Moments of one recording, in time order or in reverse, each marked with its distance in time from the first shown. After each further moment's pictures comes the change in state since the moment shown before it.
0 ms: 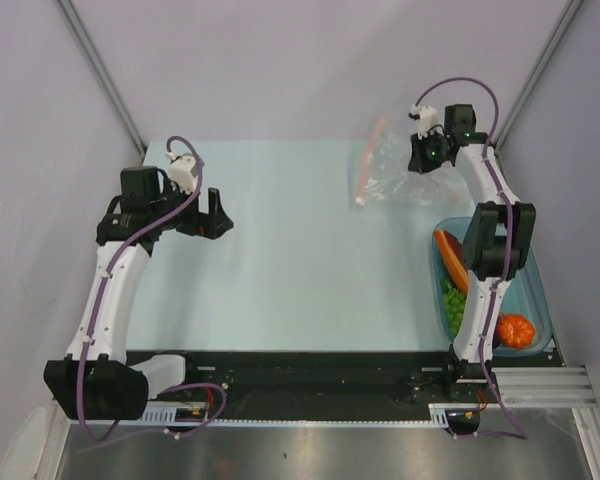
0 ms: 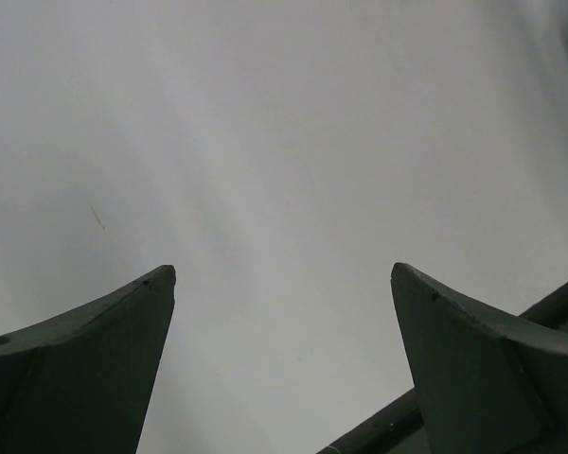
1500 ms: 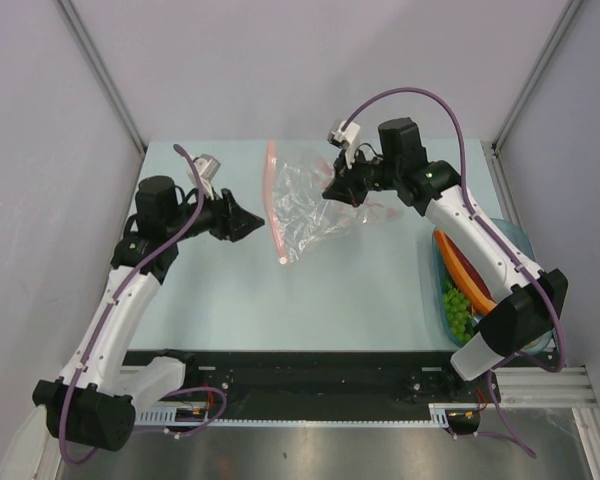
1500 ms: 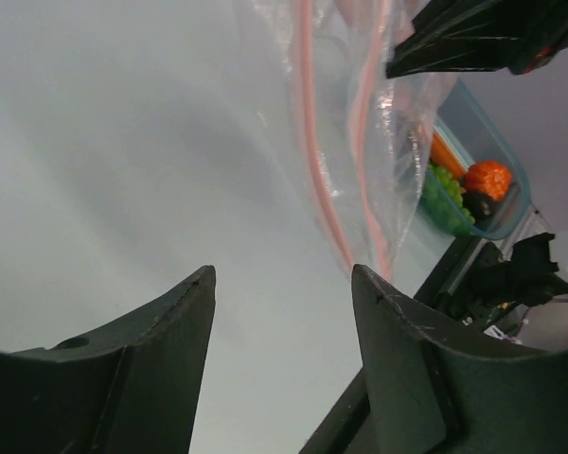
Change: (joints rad) left arm -0.187 -0.138 -0.148 0.362 0.202 -0.349; right arm 0.513 -0.640 -0.359 0.072 -0.241 0.122
